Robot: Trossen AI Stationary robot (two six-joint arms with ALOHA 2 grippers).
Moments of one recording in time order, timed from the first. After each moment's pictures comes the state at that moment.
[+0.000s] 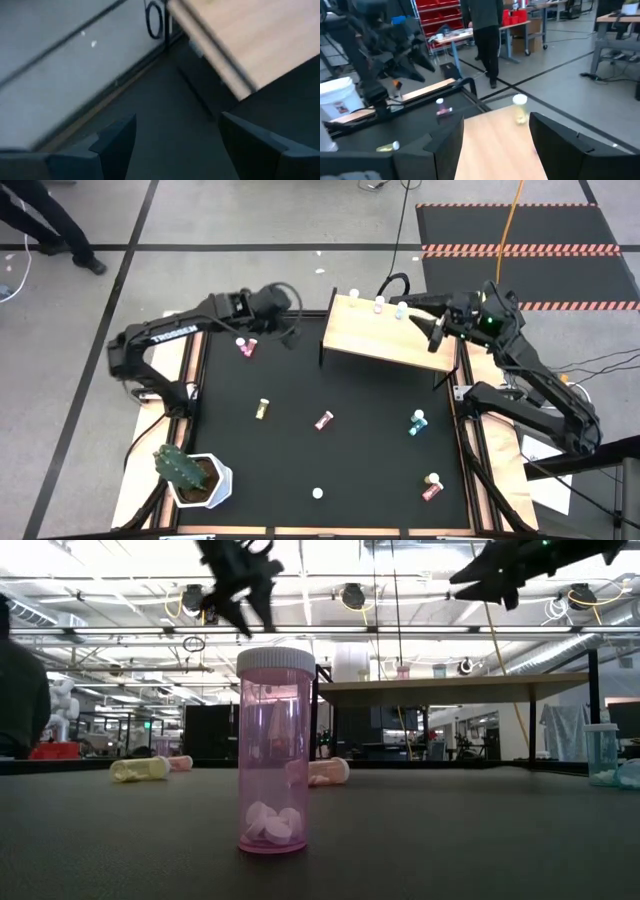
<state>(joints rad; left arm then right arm) 0.36 1.49 1.47 -0.89 -0.29 -0.38 -0.84 0.63 0.71 -0.22 -0.34 0.10</state>
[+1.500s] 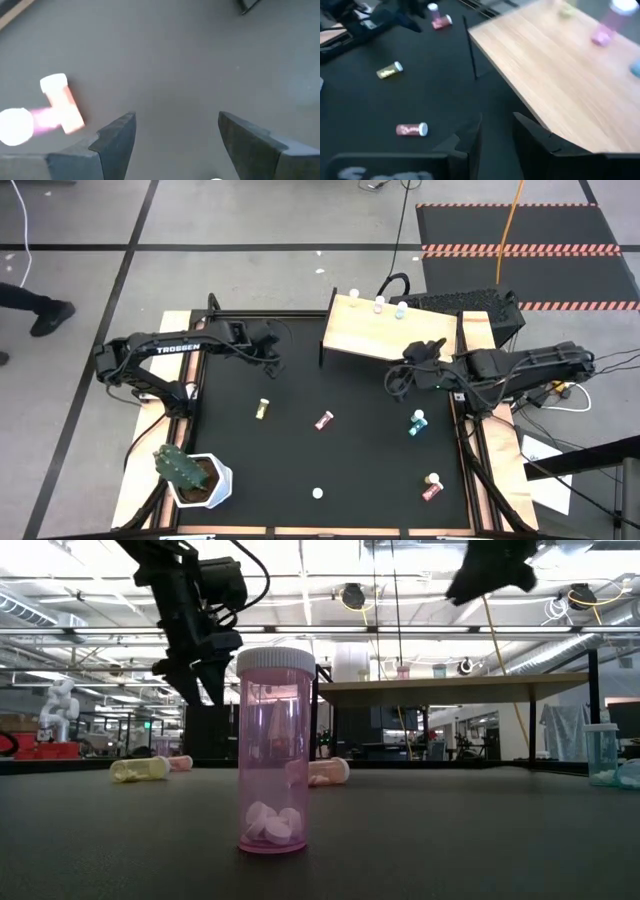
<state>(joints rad) 0.39 1.41 0.99 -0.77 -0.10 -0.46 0.15 1.02 1.02 -0.84 0.58 0.73</state>
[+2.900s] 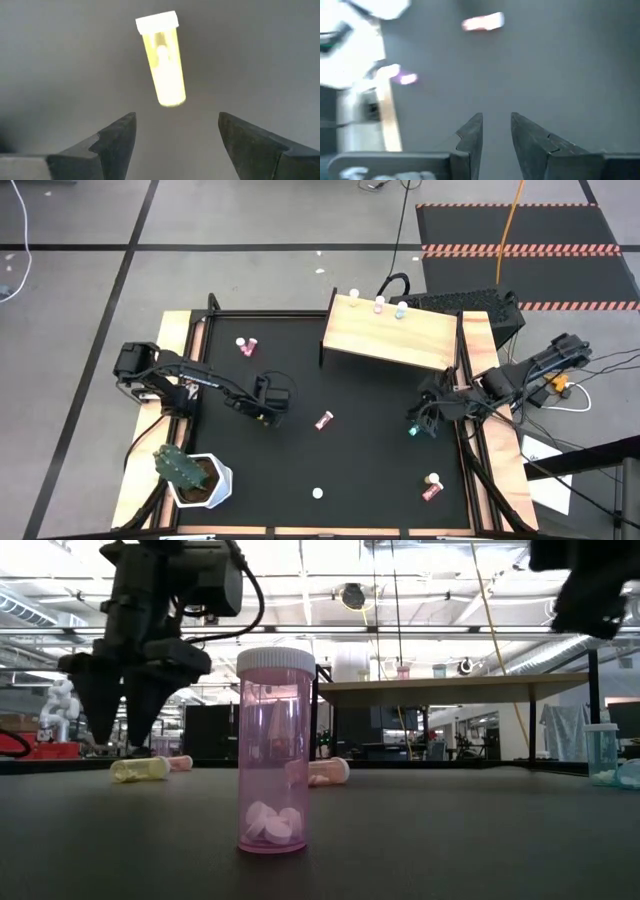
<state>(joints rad) -0.09 1.60 0.99 -0.99 0.08 -1.20 0.46 0.76 0.66 -0.73 0.24 1.00</state>
